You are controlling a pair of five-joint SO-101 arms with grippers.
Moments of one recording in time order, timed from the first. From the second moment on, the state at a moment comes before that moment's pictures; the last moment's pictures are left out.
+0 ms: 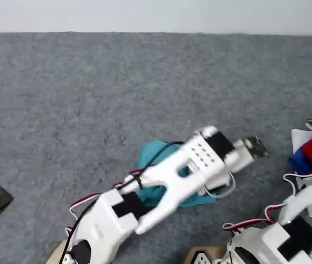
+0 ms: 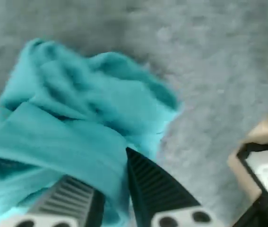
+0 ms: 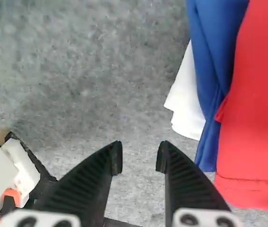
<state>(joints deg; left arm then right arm) 51.8 34.8 -26.2 99.3 -8.0 49.4 -2.8 8.2 94.9 65.4</state>
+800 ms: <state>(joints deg) 39.8 20.4 -26.7 99.3 0.7 43.4 -2.8 8.4 98.5 65.4</state>
